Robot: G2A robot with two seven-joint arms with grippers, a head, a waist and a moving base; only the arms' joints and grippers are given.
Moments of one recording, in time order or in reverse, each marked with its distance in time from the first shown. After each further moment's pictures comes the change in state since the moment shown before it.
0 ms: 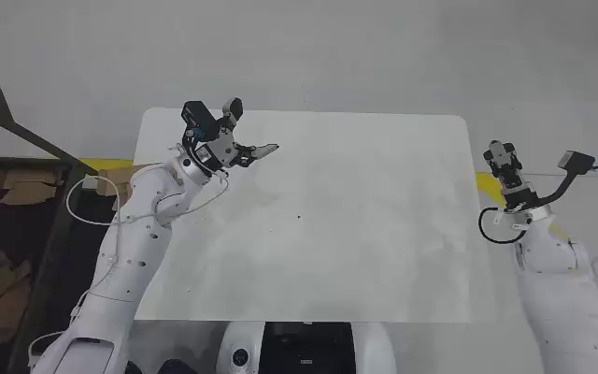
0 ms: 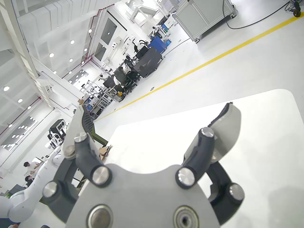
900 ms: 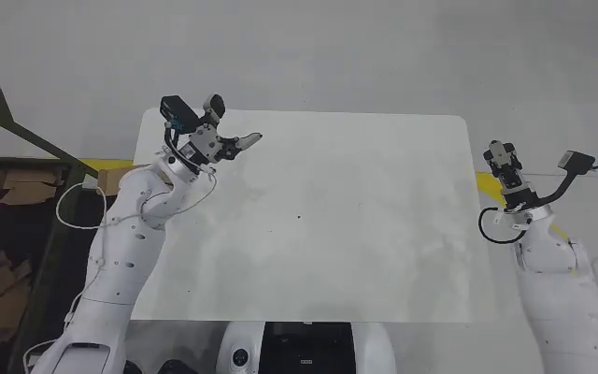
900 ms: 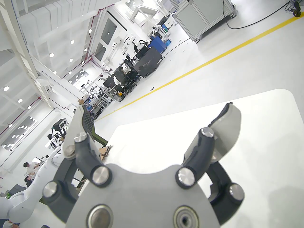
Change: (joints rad) left arm 0.041 0.008 -0.089 0.010 -0.194 0.030 -0.109; right arm 0.000 0.000 0.000 0.000 0.000 0.000 0.000
